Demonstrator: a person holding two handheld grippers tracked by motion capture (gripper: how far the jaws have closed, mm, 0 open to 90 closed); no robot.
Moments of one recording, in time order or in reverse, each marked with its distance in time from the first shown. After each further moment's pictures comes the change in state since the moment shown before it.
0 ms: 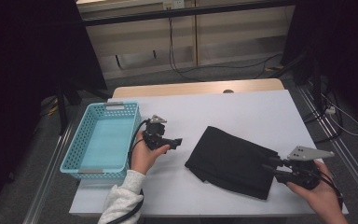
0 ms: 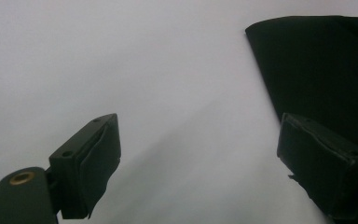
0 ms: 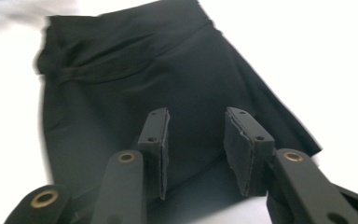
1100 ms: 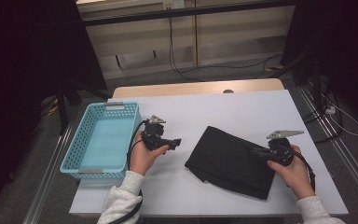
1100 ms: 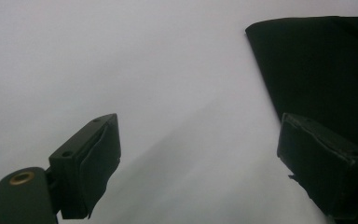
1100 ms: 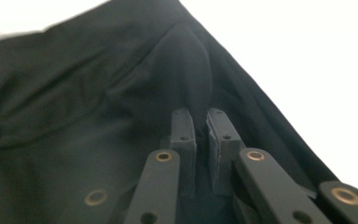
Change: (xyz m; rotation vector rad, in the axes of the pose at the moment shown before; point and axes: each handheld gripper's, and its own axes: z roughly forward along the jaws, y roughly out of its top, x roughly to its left) left arm 0.000 -0.001 -0.003 -0.007 0.008 0.000; right arm -0.025 0.022 0.065 0.093 0.043 0.161
